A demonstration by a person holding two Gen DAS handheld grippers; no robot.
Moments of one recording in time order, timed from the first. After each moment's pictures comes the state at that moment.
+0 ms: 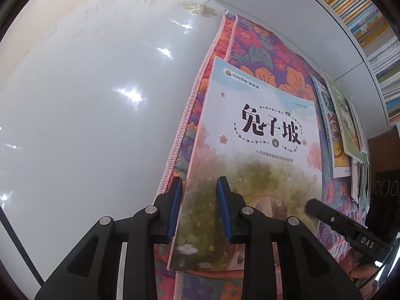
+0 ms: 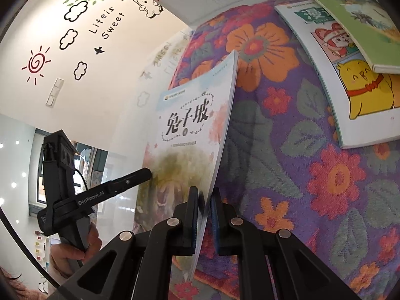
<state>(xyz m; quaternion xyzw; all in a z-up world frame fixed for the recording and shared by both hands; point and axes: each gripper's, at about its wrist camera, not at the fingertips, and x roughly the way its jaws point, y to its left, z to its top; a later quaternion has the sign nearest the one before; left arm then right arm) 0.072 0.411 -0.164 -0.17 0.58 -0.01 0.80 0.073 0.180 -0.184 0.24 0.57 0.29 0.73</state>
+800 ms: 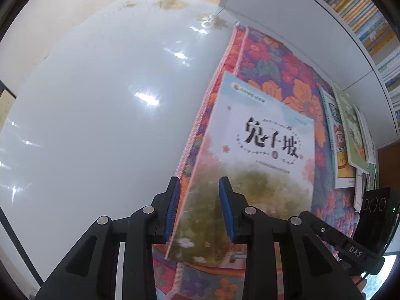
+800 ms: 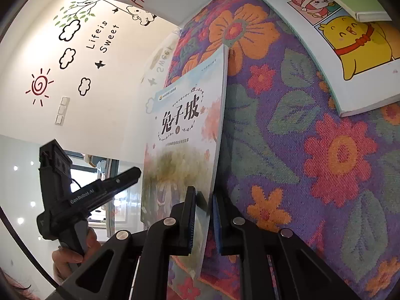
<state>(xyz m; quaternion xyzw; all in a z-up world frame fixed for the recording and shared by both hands) 0.070 0.408 -0.139 -0.15 0.58 0.04 0.80 0.066 0.153 -0.209 0.29 0.57 0.30 0.71</state>
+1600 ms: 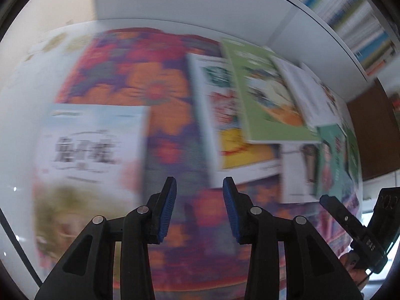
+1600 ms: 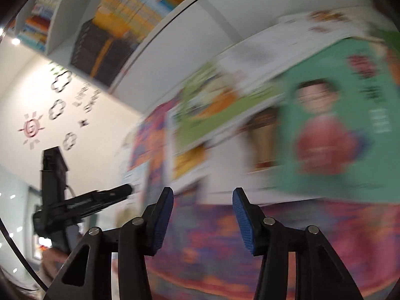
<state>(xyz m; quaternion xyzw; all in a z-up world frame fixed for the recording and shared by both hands) 0.116 0.186 -0.115 -0.07 0.58 -0.09 0.81 0.011 -0.096 -0.152 0.32 0.45 0.14 0.82</state>
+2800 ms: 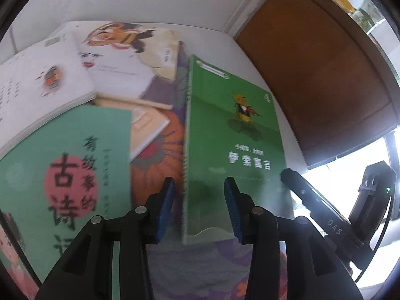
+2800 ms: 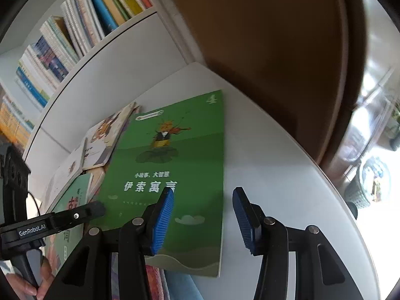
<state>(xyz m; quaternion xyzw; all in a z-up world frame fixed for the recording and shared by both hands) 0.153 -0.248 -0.170 -0.01 0.57 -0.33 0.76 -0.003 -0.447 -0.197 0.28 0.40 -0.10 0.87</state>
